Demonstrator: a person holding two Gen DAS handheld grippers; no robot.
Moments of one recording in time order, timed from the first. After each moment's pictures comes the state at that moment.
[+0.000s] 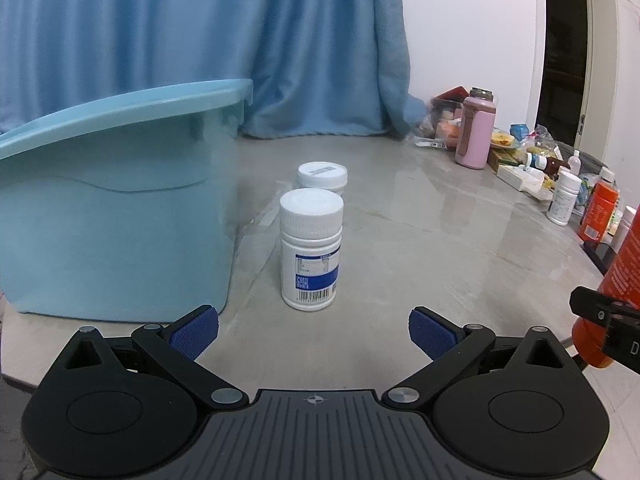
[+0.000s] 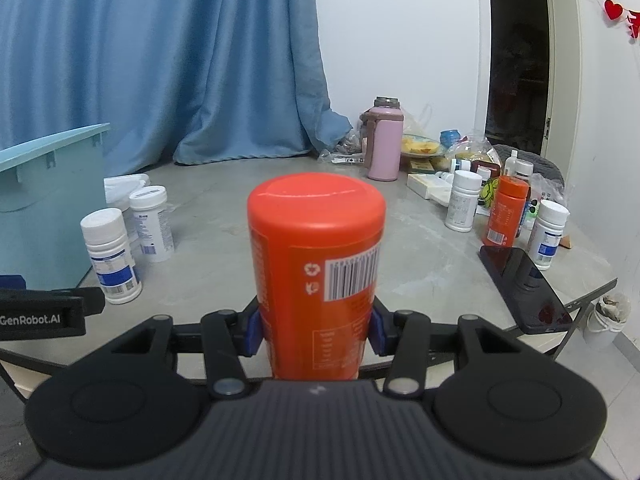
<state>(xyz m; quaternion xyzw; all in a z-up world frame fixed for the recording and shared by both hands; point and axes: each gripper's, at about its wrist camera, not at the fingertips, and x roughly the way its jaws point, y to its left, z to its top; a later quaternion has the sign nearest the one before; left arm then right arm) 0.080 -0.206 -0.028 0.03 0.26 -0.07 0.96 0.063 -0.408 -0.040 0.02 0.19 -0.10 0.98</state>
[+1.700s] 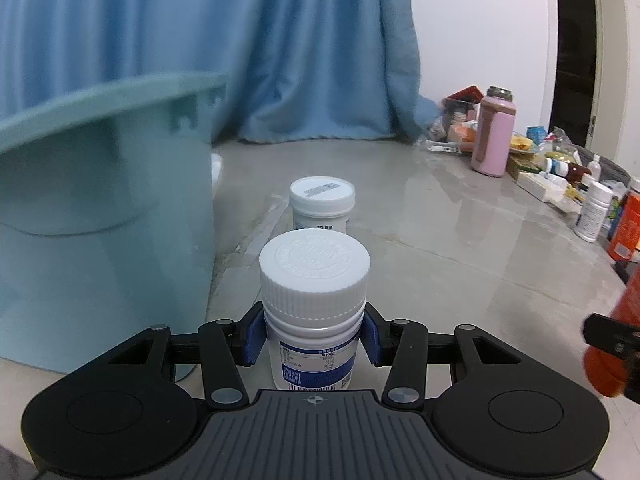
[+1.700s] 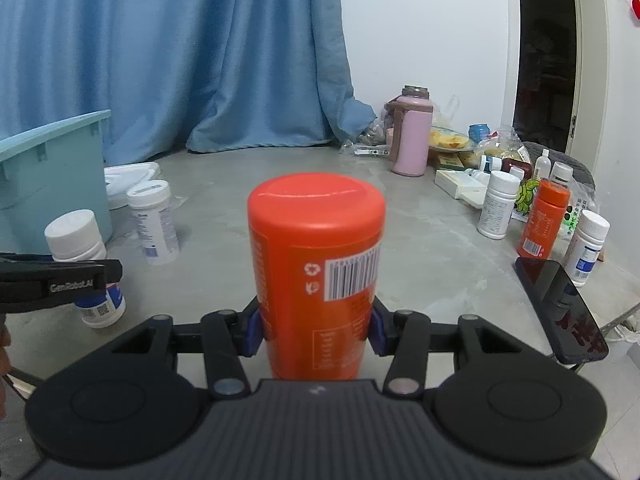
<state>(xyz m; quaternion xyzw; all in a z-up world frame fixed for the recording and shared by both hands) 0.150 -0.221 -0.035 0.03 0.26 -0.07 0.96 0.107 -0.405 -0.037 0.01 0.21 -0.07 0.97</state>
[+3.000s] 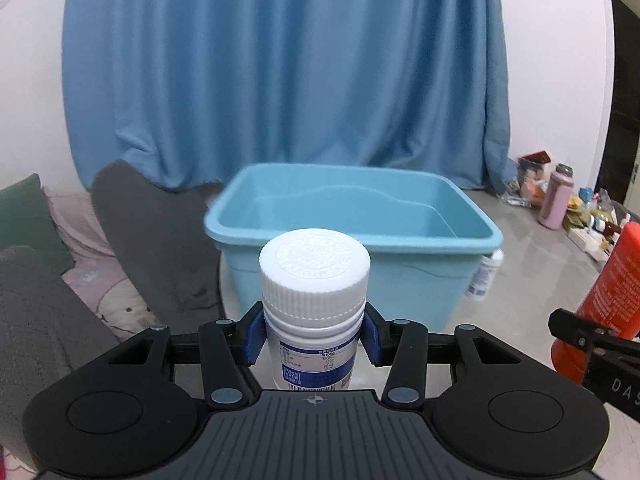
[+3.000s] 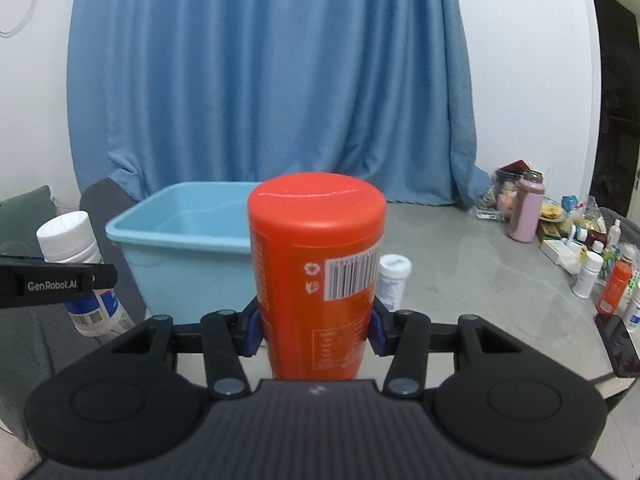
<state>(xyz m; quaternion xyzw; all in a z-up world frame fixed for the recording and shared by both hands) -0.007 0.029 0.118 0.00 0.25 0.02 0.97 0.015 -0.194 0.072 -0.01 0.17 0.05 0.98</state>
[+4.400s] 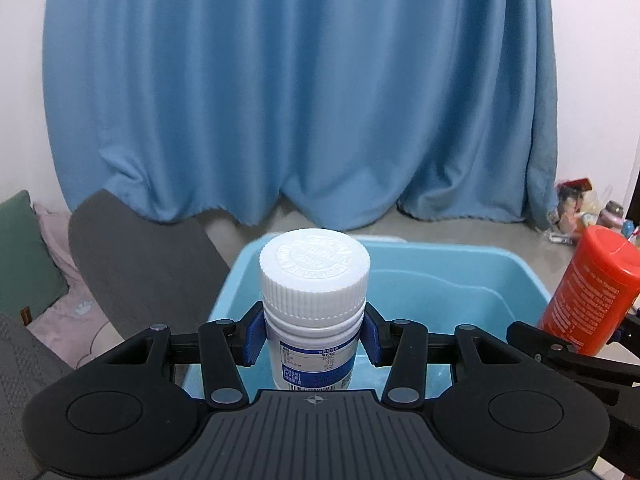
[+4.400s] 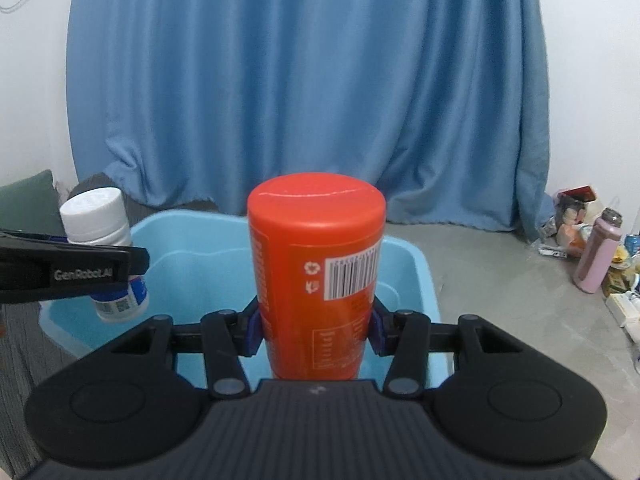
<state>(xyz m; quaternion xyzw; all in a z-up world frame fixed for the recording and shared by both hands) 0.199 0.041 0.151 0.00 0.26 0.03 0.96 0.203 -0.139 0.094 -0.04 0.20 0.09 0.97</state>
